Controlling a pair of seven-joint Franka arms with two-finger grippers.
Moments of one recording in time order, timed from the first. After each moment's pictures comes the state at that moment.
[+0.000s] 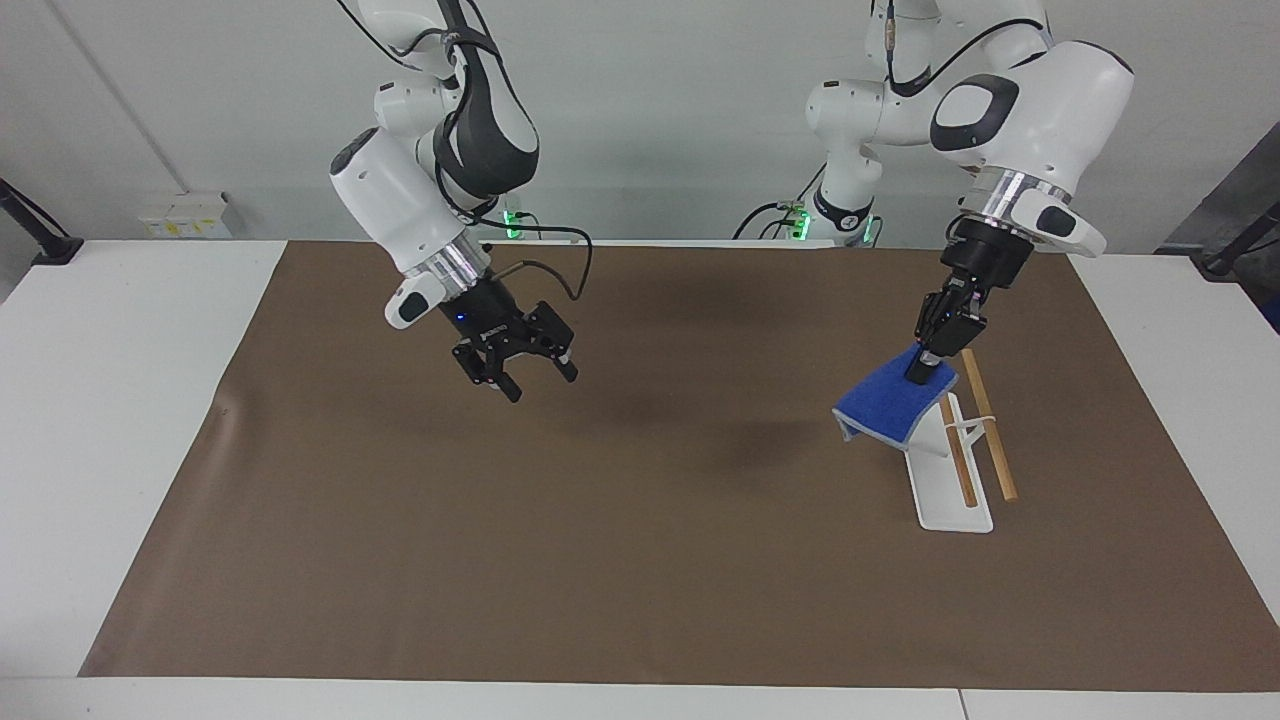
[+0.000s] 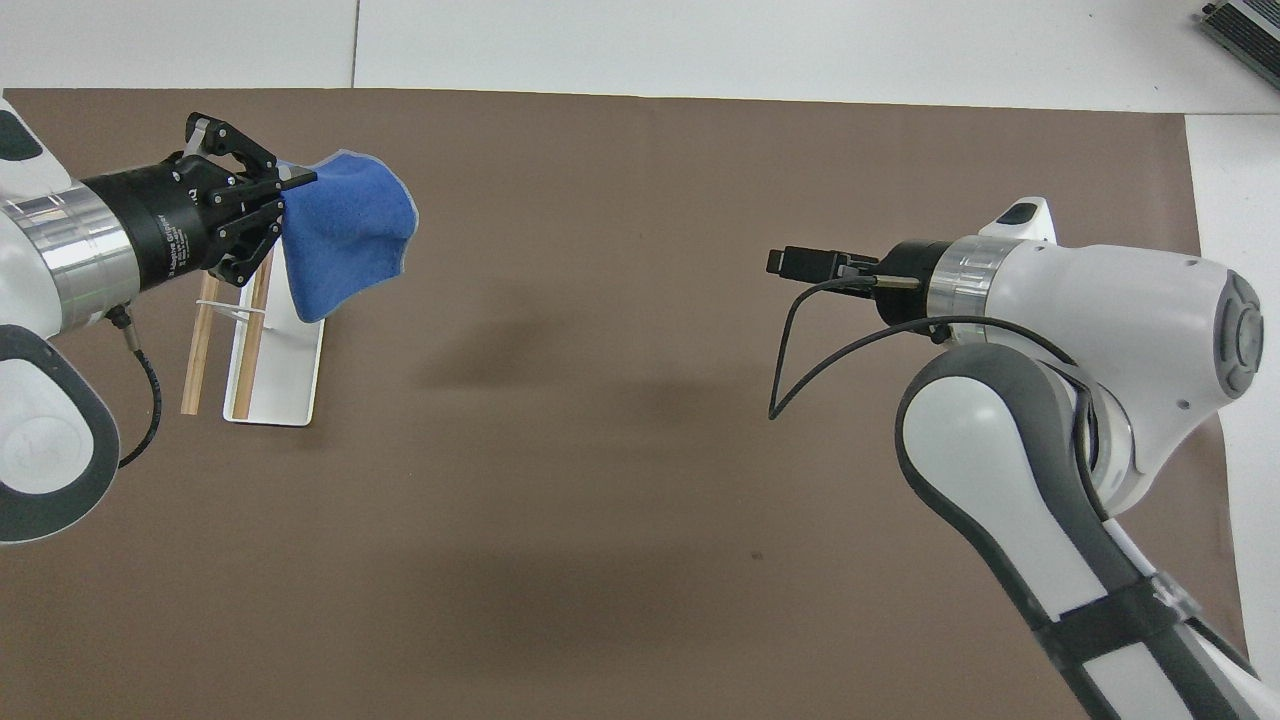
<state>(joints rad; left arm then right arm) -0.21 -0.06 0.00 -1.98 -0.52 2.56 -1.07 0.18 0.06 0.05 -2.00 0.57 2.45 -0.07</state>
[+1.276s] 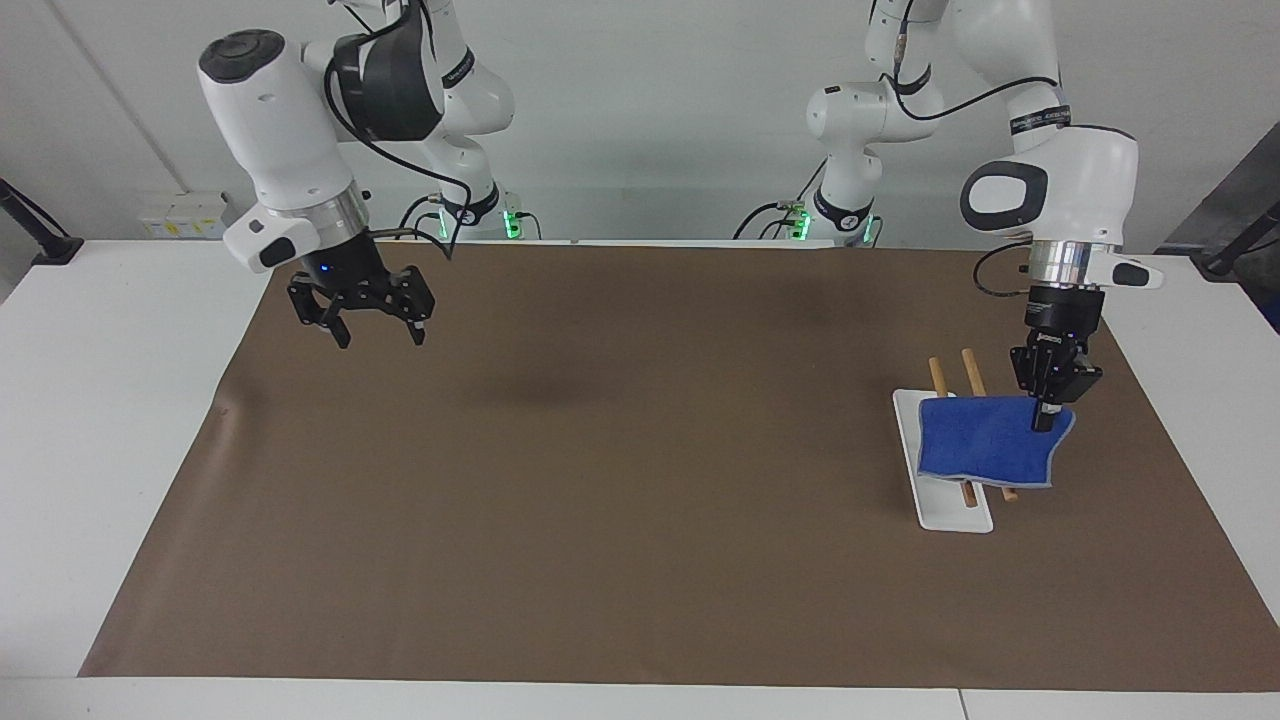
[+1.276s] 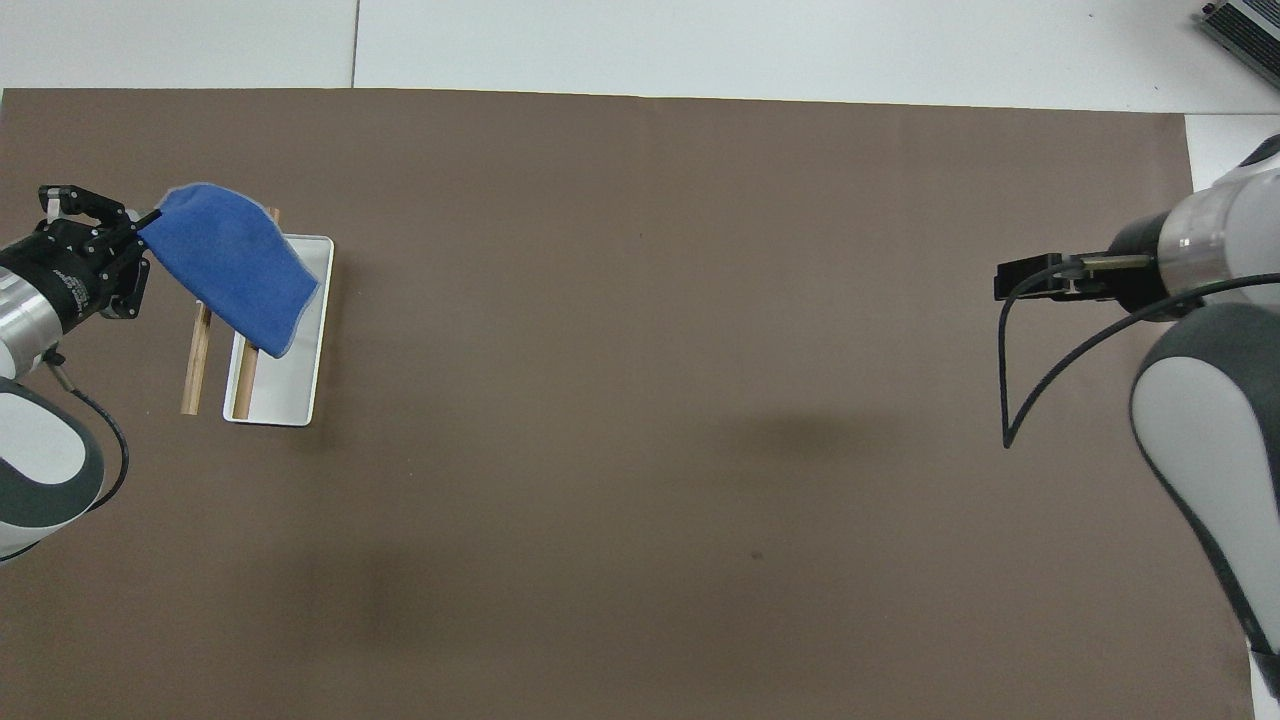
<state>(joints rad) 0.00 -0.02 0.00 -2.22 -0.52 2.93 -1.06 0.02 0.01 -0.01 -1.70 0.04 1.83 0.03</state>
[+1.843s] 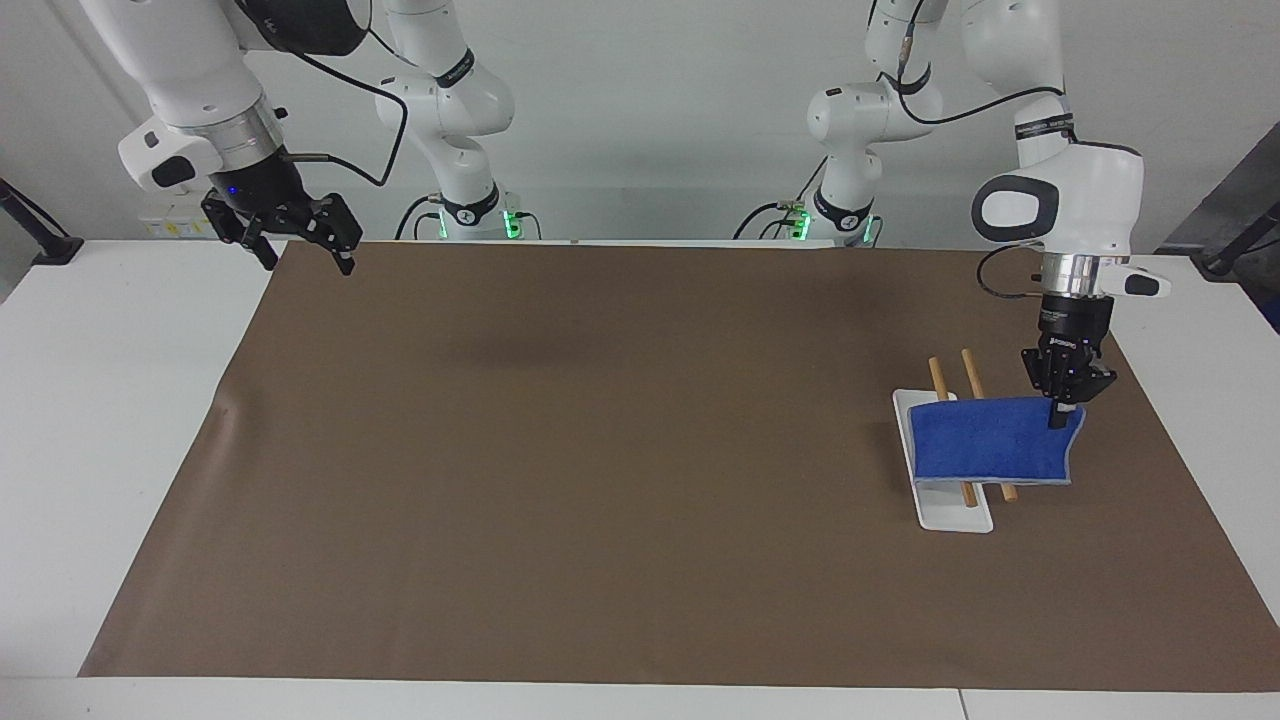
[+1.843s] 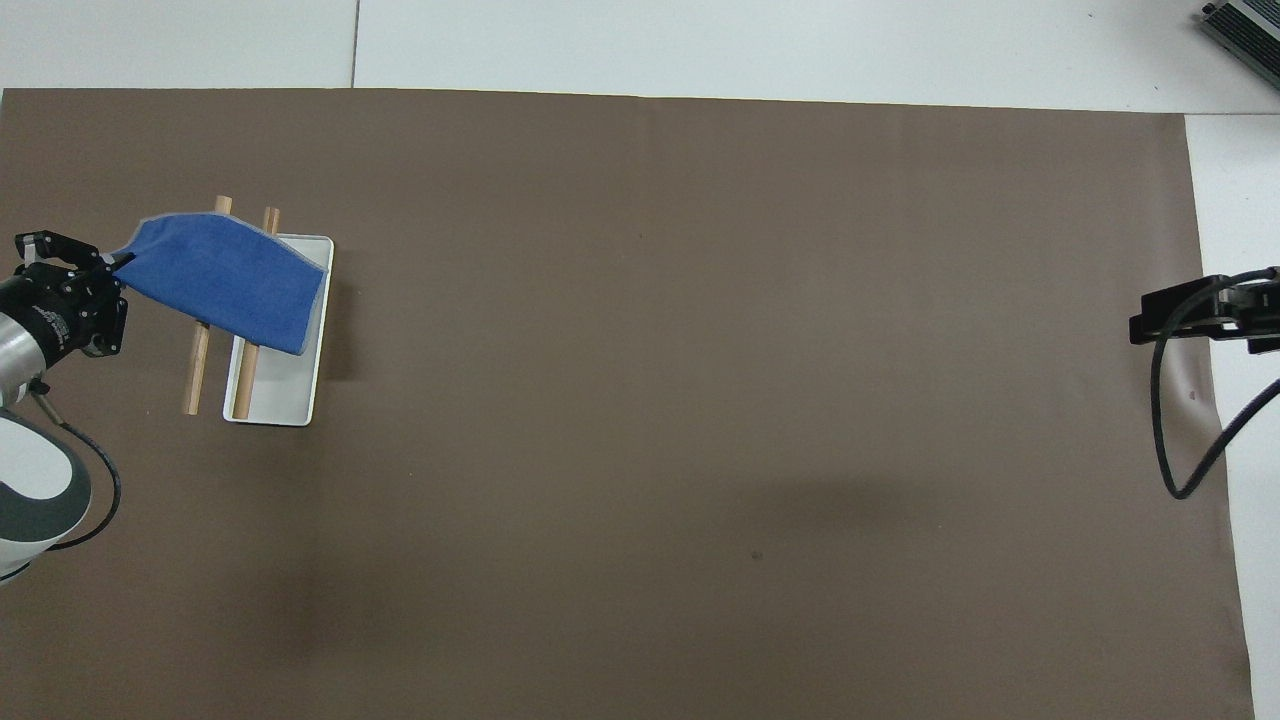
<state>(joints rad) 0.07 -0.02 0.00 -2.30 -0.52 2.95 -1.12 0.00 -0.01 -0.07 -1.55 0.00 1.52 0.04</state>
